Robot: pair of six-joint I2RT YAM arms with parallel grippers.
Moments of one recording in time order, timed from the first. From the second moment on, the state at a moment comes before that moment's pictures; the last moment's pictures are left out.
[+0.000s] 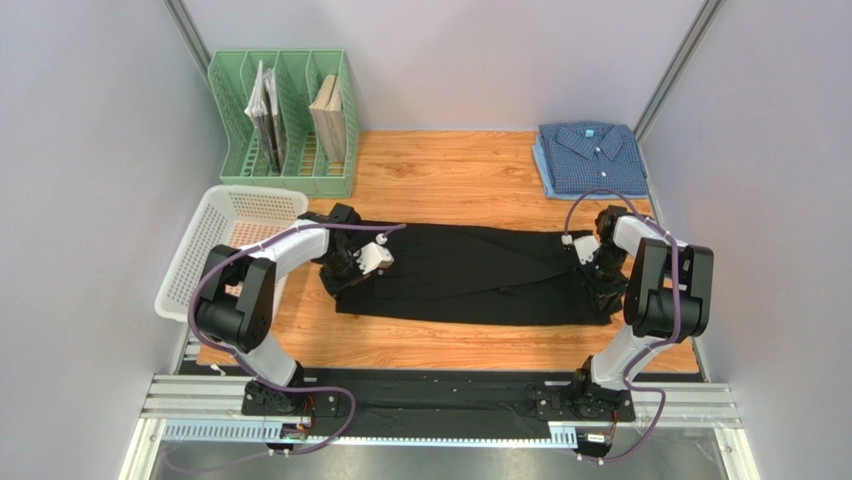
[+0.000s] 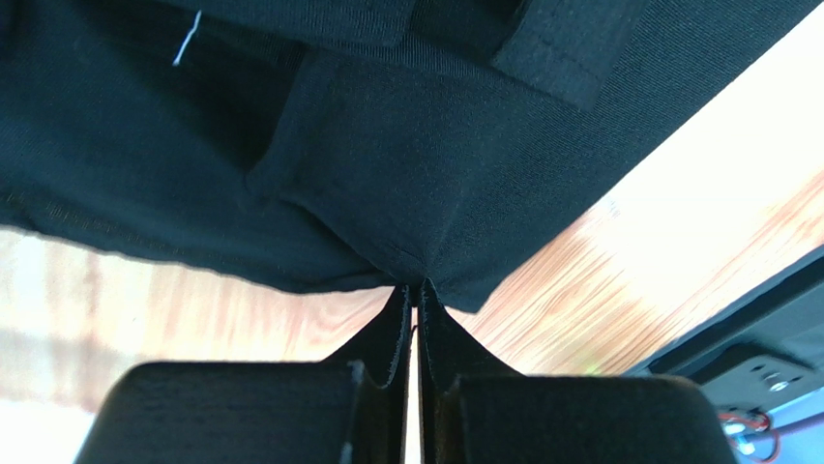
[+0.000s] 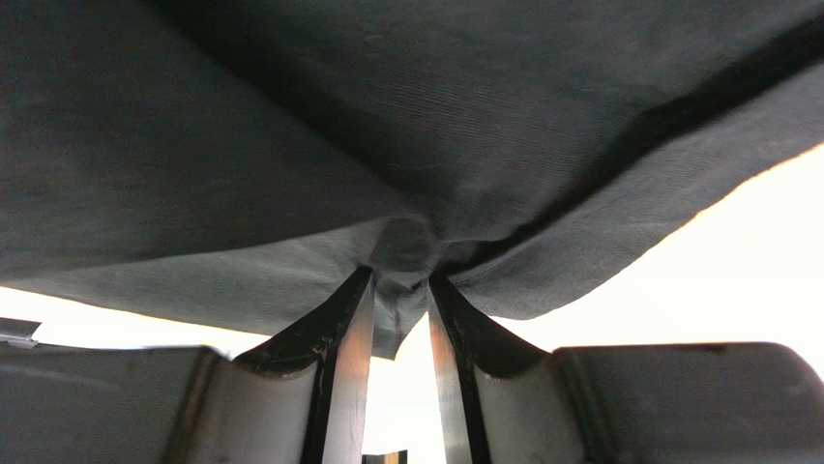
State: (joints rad) left arm -0.34 1.63 0.96 -0.87 0.15 0.73; right arm -0.20 1.71 0.99 -0.94 0.06 -0.62
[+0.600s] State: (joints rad) left arm -0.35 1.57 1.11 -1.10 0.15 0.77; right arm -0.21 1.56 1.08 -1.06 -0.02 -0.64
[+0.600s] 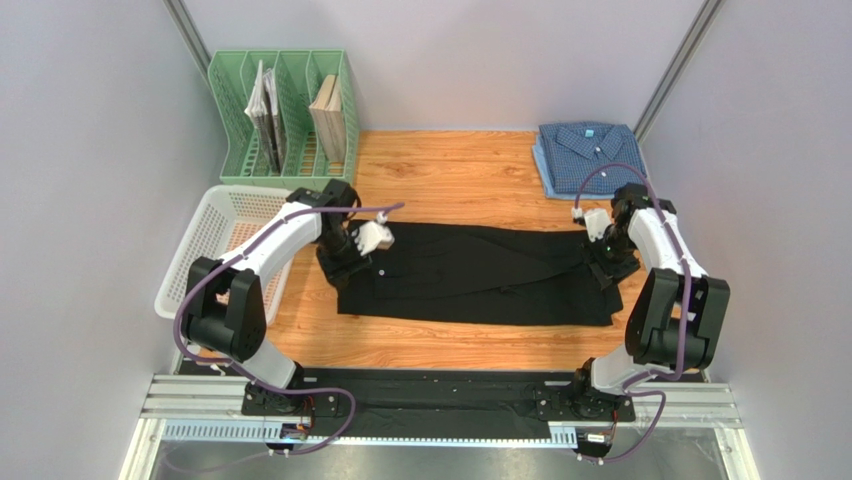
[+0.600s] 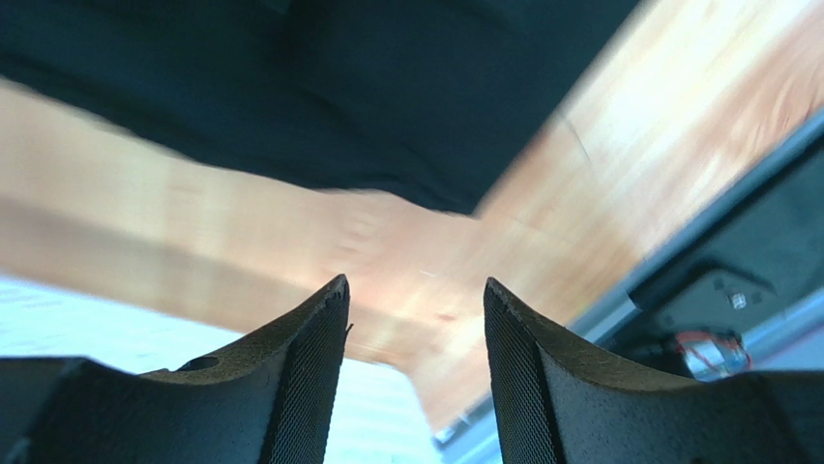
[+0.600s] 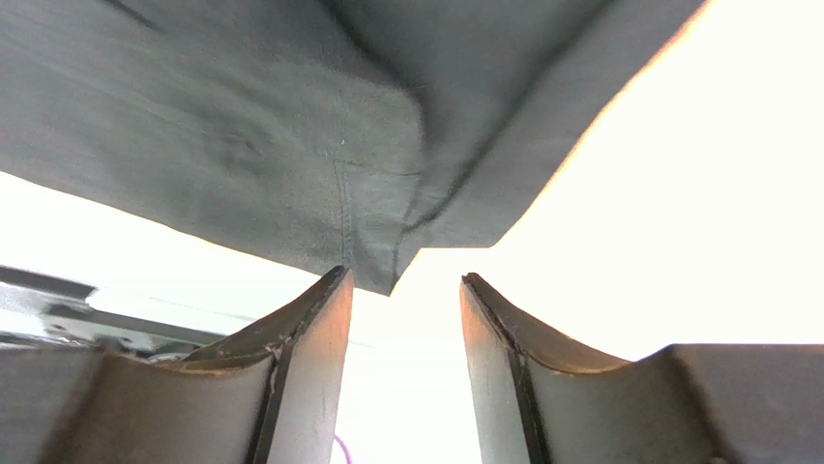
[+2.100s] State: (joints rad) left arm -0.37 1.68 1.18 -0.95 0.26 0.68; right arm 0.31 2.00 1.89 -0.86 0.09 -0.33
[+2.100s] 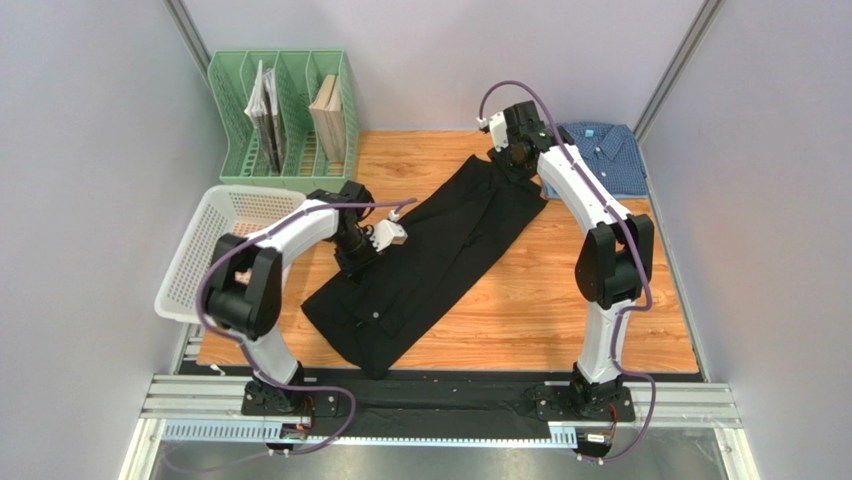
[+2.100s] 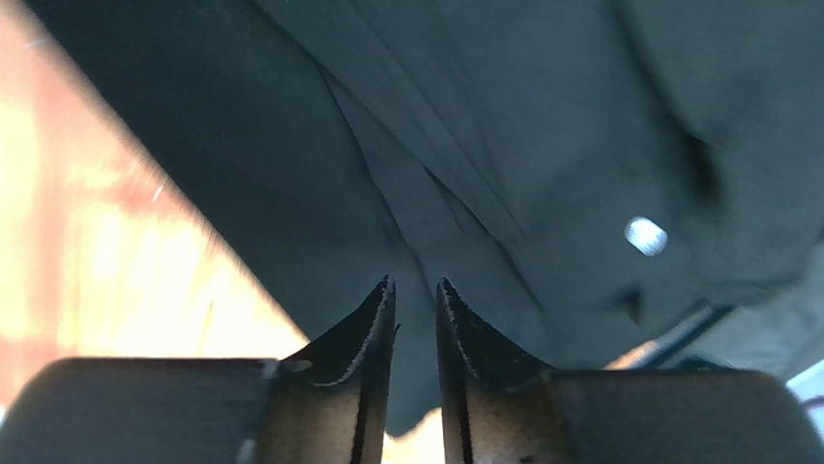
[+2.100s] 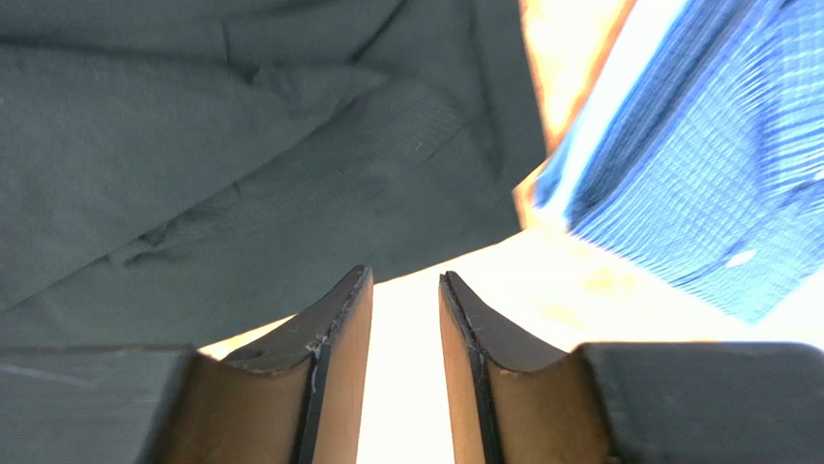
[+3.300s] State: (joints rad) left arm -0.32 1.41 1.13 -0.91 0.60 0.32; right arm 0.40 2.63 2.44 -0.82 0.28 -0.43
